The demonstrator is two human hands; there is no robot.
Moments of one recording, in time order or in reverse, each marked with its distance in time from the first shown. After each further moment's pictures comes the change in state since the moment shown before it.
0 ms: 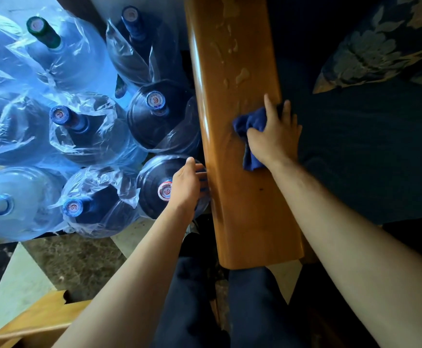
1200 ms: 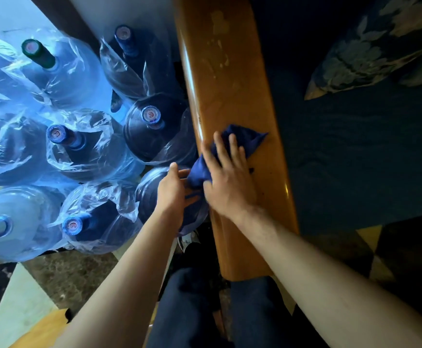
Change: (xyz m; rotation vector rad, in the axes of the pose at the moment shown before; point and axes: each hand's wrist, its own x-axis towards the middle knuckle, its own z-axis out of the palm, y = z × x) left_hand 0.016 0.016 -0.015 -0.004 0.025 0.008; right_hand -0.075 -0.031 0.052 -0.169 -0.019 -0.490
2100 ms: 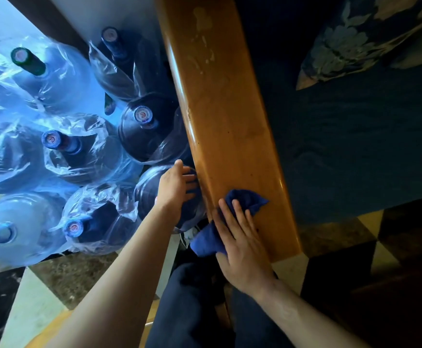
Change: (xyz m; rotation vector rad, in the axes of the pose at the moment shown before) left_hand -0.004 0.000 0.010 0.177 -0.044 0.031; right_hand -0.149 0.014 0.035 0.037 -0.070 -0.069
